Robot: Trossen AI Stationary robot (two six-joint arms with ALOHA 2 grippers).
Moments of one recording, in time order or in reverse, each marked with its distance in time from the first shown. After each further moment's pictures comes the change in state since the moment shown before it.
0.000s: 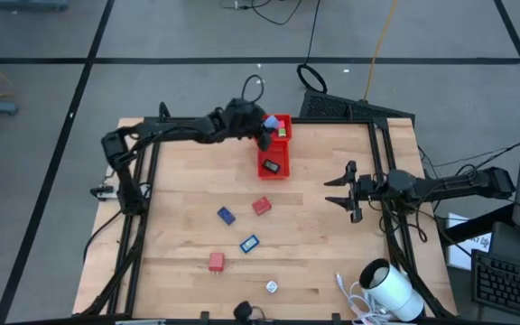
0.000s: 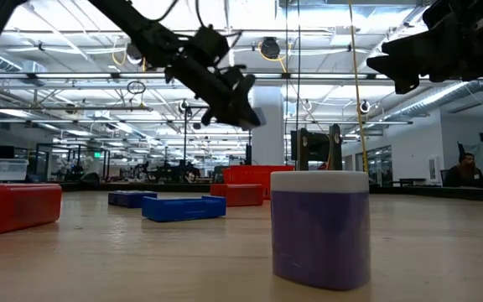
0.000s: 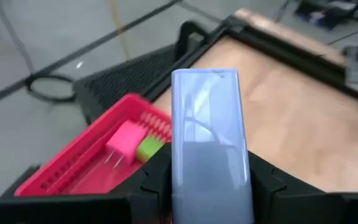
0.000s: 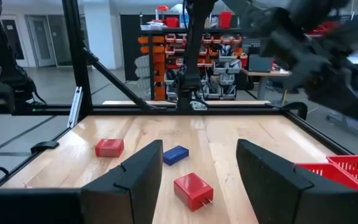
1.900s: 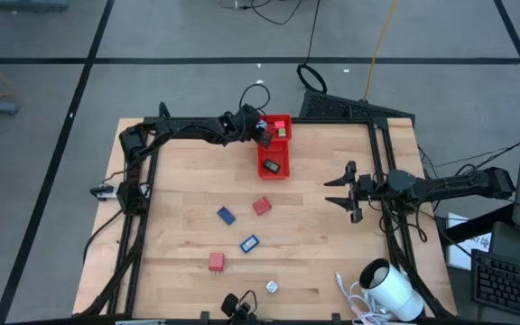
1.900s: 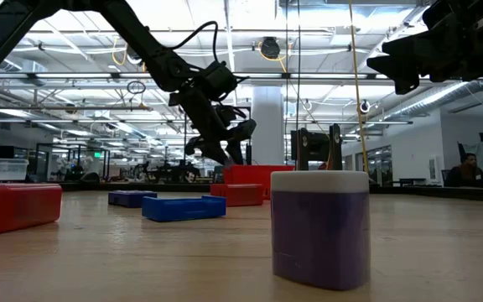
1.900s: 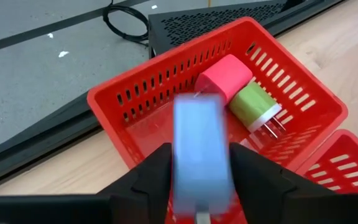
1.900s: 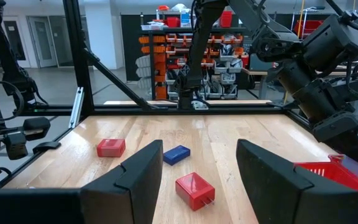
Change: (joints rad) left arm 0.033 0.155 0.023 -0.097 -0.234 -0.226; right arm 0.001 0.002 0.000 0.000 -0.004 0.008
